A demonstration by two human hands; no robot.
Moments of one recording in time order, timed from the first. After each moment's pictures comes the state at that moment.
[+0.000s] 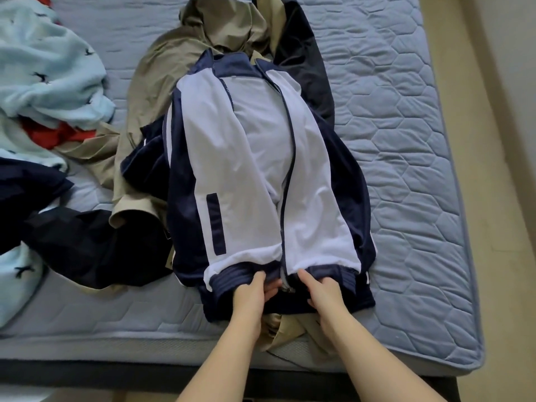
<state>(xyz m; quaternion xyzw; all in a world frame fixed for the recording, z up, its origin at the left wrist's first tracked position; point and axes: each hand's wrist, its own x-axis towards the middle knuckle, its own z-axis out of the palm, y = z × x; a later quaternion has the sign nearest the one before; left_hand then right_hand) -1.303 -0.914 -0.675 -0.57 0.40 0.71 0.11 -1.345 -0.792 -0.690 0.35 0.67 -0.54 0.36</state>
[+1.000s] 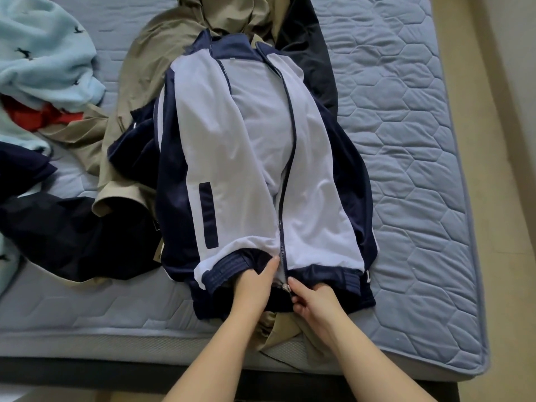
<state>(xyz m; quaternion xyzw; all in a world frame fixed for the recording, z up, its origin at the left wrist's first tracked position) -1.312 -0.911 -0.697 -0.49 0.66 0.54 0.17 -1.327 -0.781 -0.720 0.34 0.55 -0.65 0.40</state>
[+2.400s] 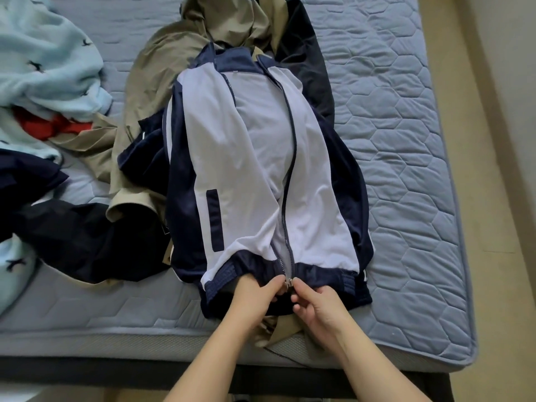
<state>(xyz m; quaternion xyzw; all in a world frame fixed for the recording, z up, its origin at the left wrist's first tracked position) -1.296 -0.923 -0.649 -0.40 0.67 0.60 0.20 -1.322 -0.785 -0.664 0.32 0.46 -0.72 0.41</state>
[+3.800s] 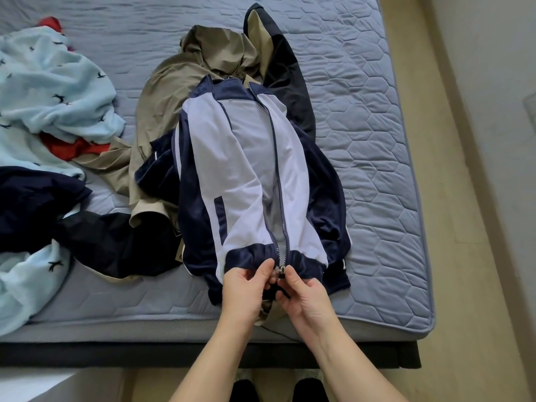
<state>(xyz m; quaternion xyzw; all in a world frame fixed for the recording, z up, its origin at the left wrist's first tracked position) -1.279 -0.912 -0.538 -0.41 0.59 0.69 0.05 -1.298 -0.804 -0.552 0.29 0.43 -0.78 0.34</state>
